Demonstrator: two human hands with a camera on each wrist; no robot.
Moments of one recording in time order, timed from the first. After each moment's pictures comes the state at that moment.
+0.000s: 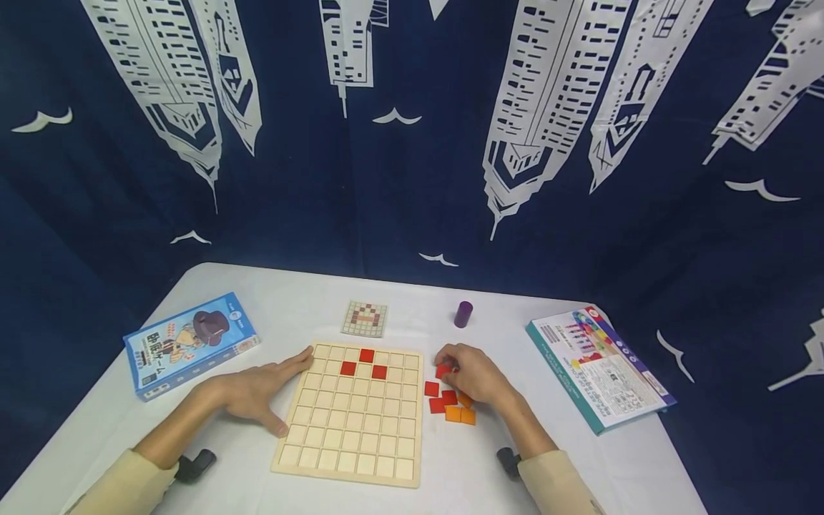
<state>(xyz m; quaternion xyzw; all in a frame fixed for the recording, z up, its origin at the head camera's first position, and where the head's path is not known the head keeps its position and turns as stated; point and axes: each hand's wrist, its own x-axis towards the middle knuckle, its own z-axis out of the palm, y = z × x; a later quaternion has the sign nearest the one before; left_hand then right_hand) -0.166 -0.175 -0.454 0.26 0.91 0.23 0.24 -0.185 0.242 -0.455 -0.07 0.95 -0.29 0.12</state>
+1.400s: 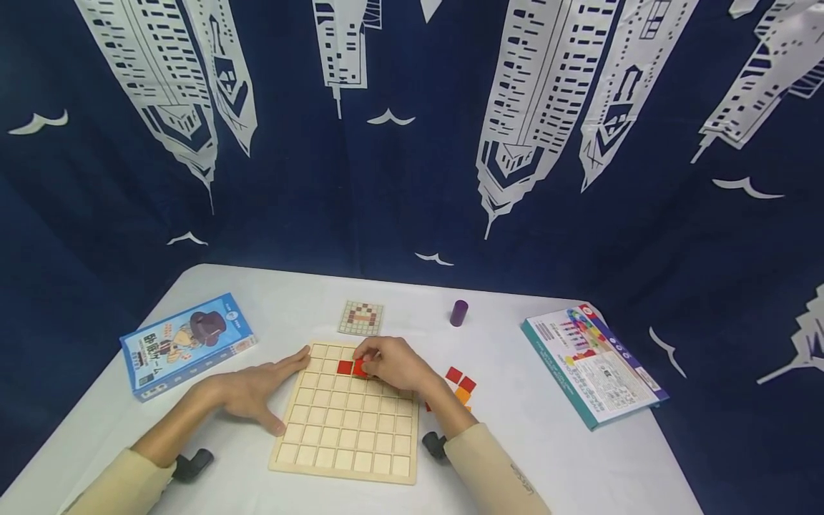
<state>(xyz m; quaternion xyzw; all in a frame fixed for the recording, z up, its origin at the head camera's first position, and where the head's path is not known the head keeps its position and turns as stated) -0.165 -0.172 -0.449 0.26 0.90 0.23 0.25 -0.192 0.132 -0.437 -0.24 0.88 -0.38 0.13</state>
